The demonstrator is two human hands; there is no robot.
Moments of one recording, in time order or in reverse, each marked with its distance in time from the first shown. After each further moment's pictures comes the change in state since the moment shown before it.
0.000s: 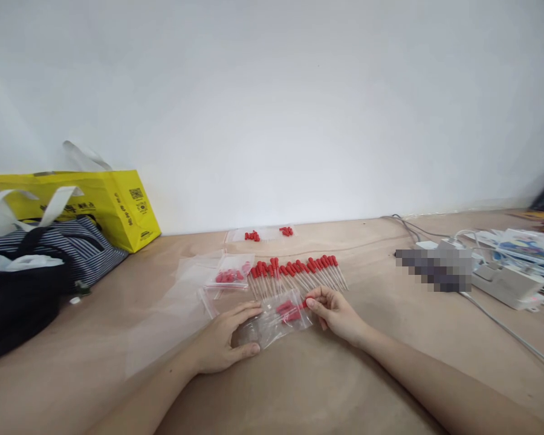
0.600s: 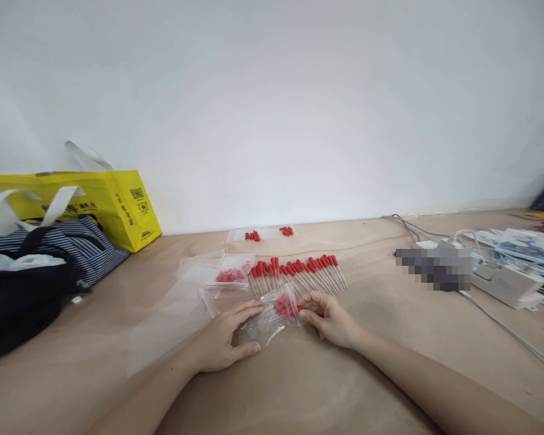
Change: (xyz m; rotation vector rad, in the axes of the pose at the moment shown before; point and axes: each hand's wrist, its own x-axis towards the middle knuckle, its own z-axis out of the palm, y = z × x) left_hand 0.000 0.000 0.001 -0.015 0.007 -0.015; right_hand -0.003 0.002 0.007 -0.230 -0.125 -0.053
